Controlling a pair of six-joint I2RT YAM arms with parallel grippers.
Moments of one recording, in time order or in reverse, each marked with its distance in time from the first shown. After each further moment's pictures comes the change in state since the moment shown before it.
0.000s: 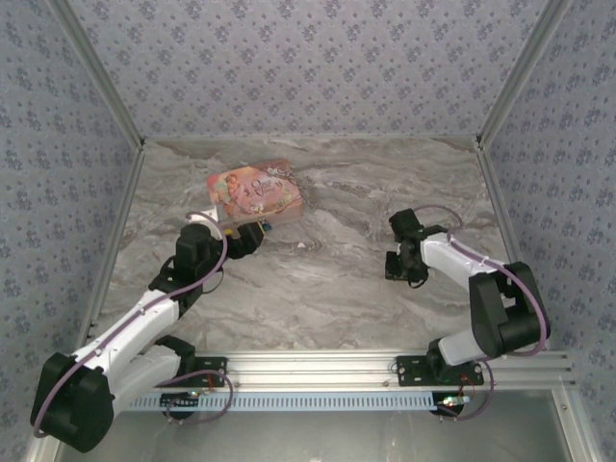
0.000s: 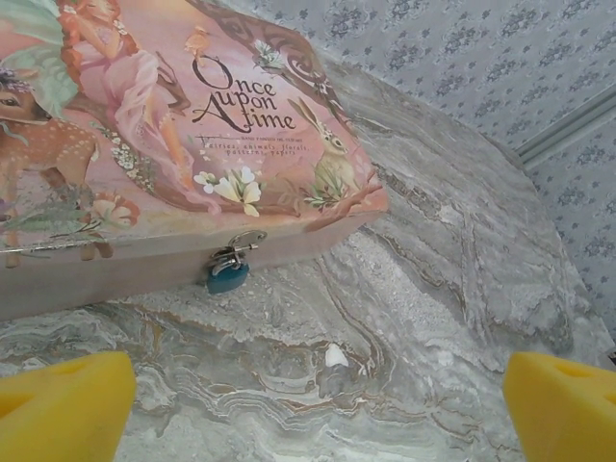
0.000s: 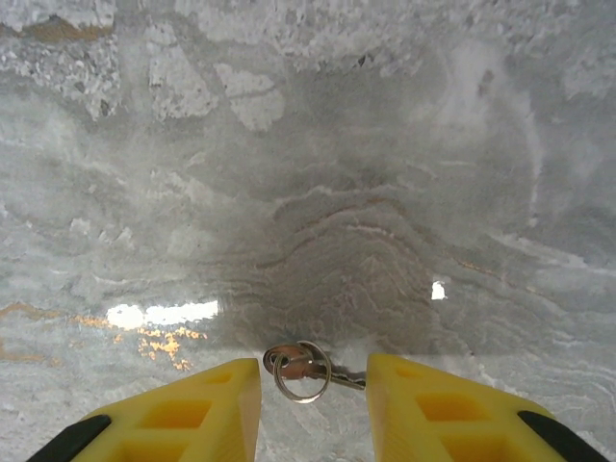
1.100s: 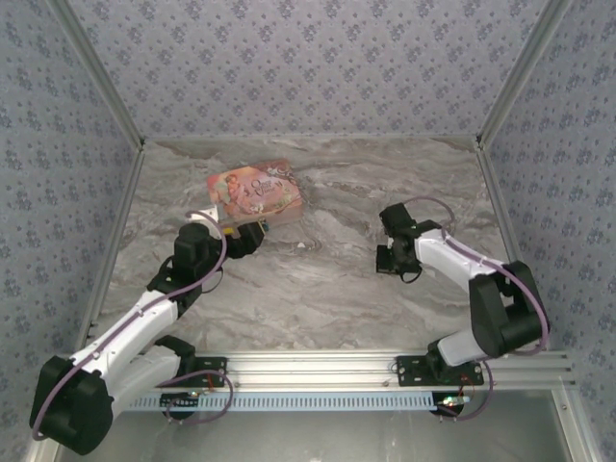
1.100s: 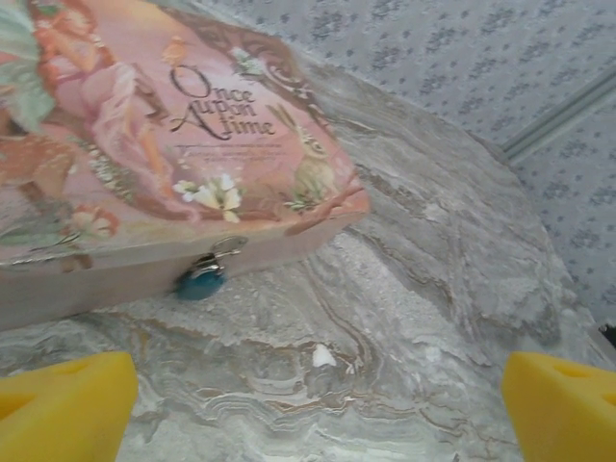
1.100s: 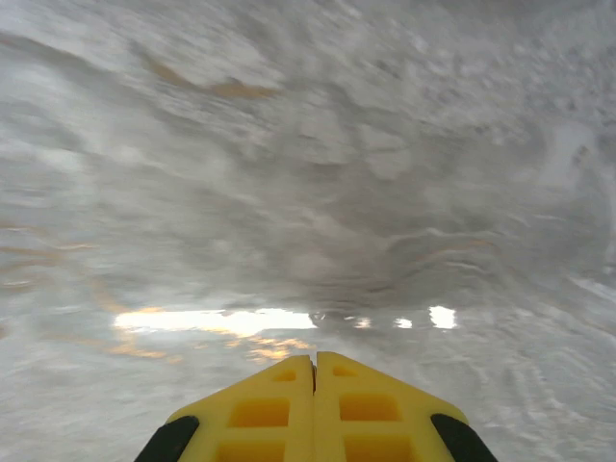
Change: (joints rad) left arm -0.004 -0.015 0.009 0.000 0.033 0.024; right arm 0.068 -0.027 0.063 0.013 -0.043 0.027
